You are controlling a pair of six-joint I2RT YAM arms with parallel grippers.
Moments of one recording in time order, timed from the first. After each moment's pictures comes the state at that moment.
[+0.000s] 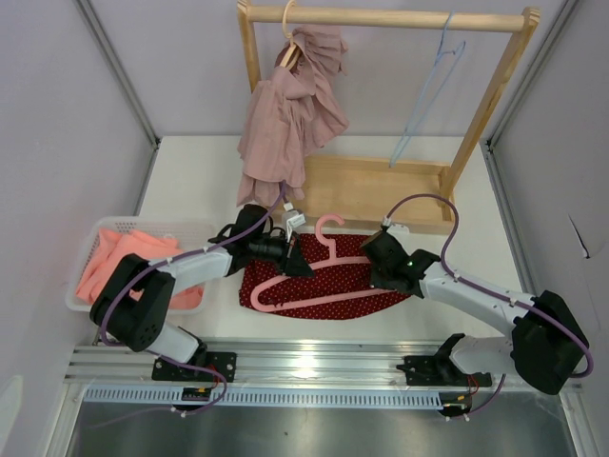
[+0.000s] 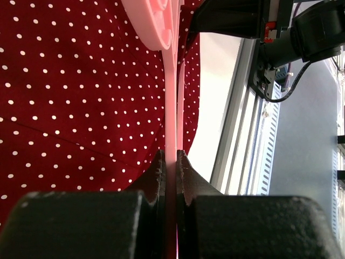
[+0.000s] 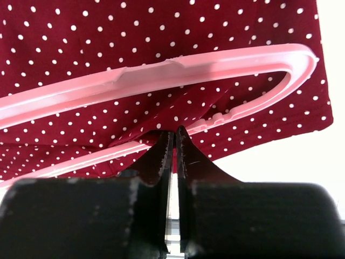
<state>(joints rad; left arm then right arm) -0.52 1.48 0.70 0.10 0.89 -0.17 0.77 1.25 0.75 -0.57 0.35 0.79</state>
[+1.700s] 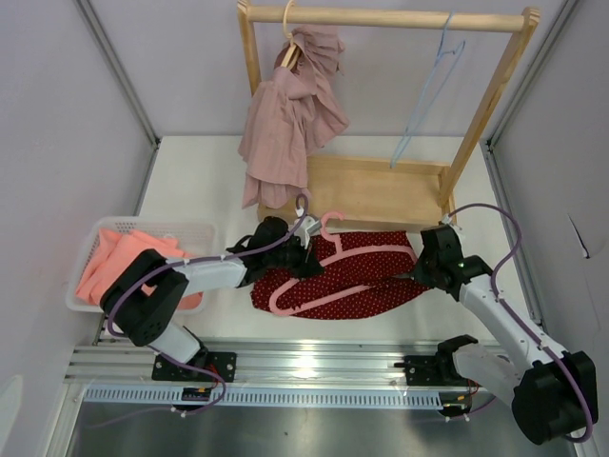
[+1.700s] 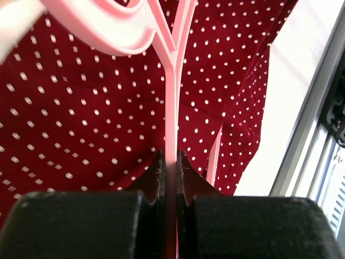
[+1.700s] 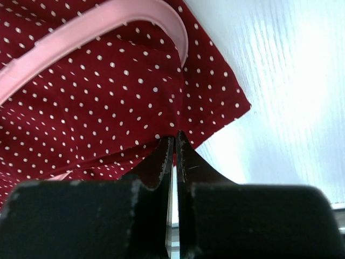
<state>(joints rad) -0.68 1.54 0.68 0.26 0.49 -0.21 0.31 0.99 0.65 -0.65 0.20 0.68</state>
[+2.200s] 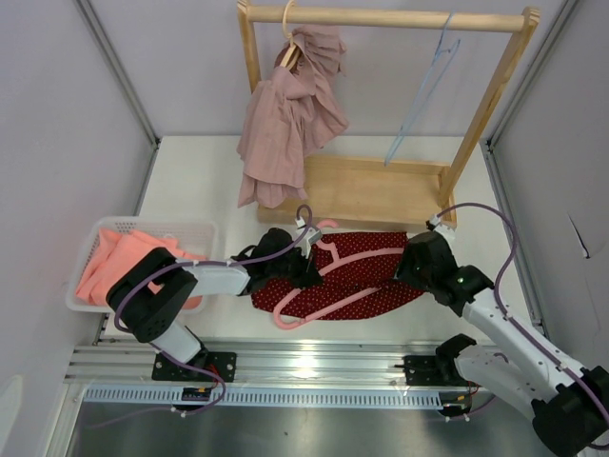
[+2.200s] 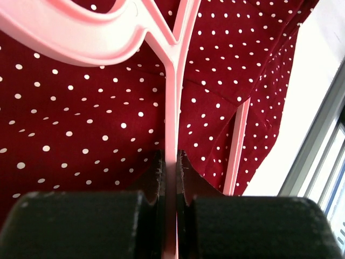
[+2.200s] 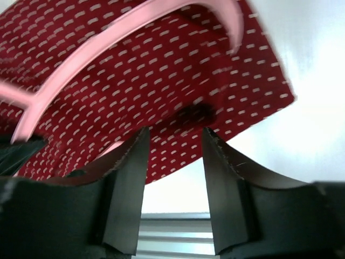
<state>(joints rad) -0.74 1.57 0.60 0.34 0.39 -0.28 0.48 0.89 0.64 -0.63 0.24 0.75</state>
